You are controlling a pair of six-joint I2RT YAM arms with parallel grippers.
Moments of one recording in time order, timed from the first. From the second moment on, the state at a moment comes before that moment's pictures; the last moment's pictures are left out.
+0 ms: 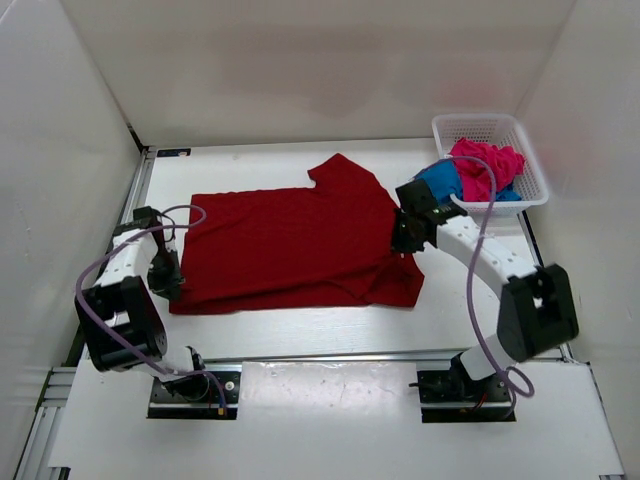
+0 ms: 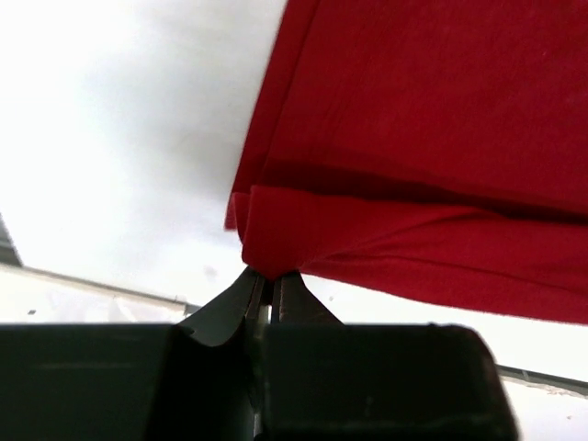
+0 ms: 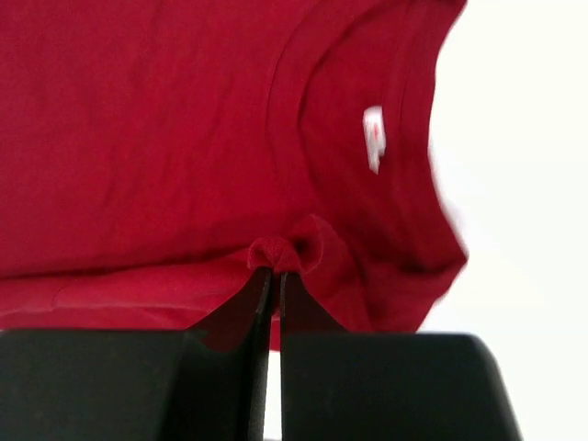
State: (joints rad) left arm 0.28 1.44 0.94 -0.97 -0.08 0.00; right arm 0.44 1.48 1.07 -0.64 0.06 0.52
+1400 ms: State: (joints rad) left arm 0.21 1.81 1.32 -0.82 -0.13 0.00; right arm 0.30 1.91 1.51 -0.71 -0.01 0.41
